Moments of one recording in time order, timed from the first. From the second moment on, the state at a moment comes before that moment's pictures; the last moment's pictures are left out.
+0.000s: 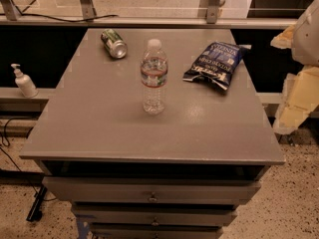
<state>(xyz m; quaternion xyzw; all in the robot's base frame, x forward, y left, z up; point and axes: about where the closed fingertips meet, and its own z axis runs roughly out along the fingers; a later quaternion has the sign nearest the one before) 0.438 -0.217 0.976 -0.60 0.78 -0.03 0.16</state>
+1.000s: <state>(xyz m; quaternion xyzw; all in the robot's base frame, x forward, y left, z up) 0.474 -0.178 0.960 -0.55 0.78 0.05 0.28</state>
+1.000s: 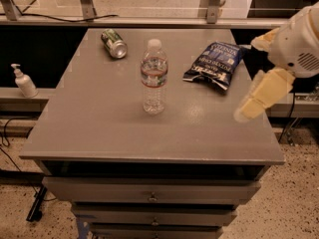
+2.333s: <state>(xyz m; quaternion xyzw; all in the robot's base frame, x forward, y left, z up) 0.518 -0.098 0.968 -0.50 0.74 0.18 0.40</state>
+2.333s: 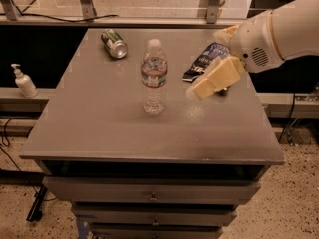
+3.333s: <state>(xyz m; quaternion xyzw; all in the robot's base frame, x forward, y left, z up) 0.535 0.000 0.935 -0.48 0.70 0.26 0.45</state>
